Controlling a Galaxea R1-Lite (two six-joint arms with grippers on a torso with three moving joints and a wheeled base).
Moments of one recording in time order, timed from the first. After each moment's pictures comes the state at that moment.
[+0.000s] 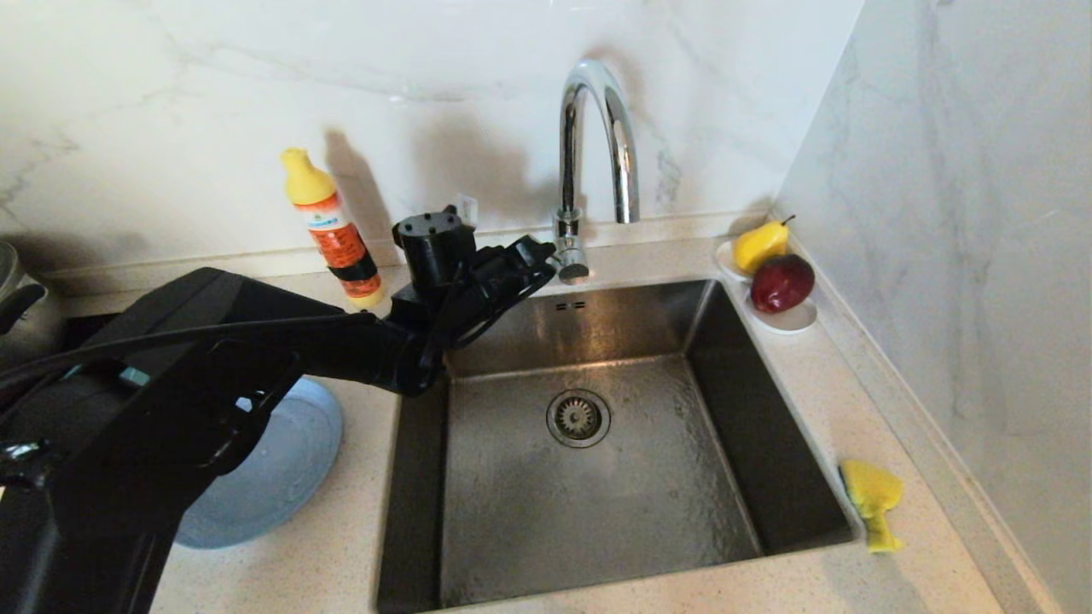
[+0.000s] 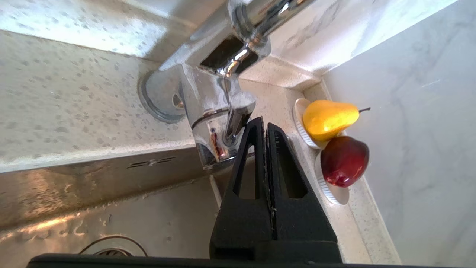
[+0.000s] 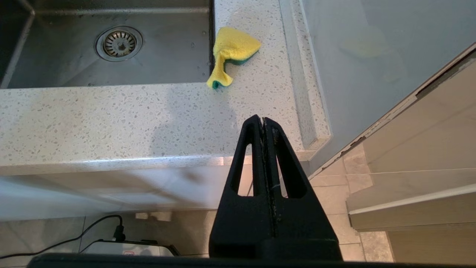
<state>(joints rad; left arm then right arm) -0.41 2.31 -1.59 -0.86 -0.18 -0.62 0.00 0.00 -0.06 0.16 0.00 -0.01</state>
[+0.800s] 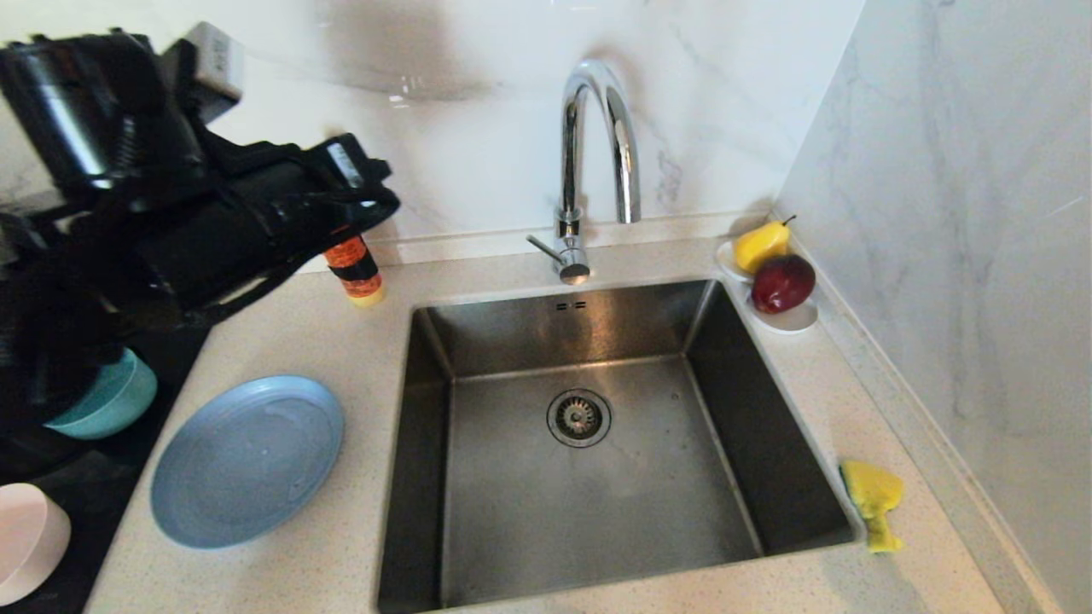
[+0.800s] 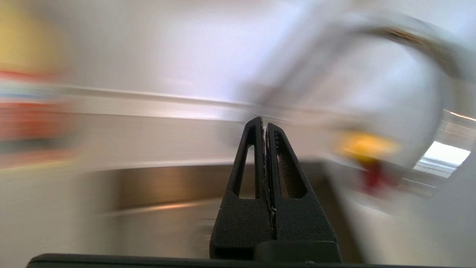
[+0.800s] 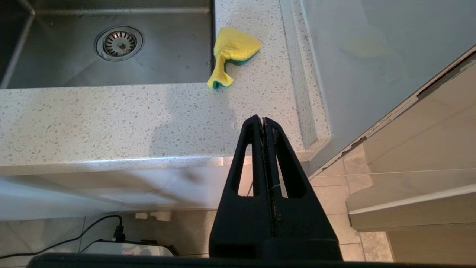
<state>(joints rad) -0.41 1.54 -1.12 -0.54 0.23 -0.29 0.00 0.00 -0.06 0.16 0.00 -0.01</state>
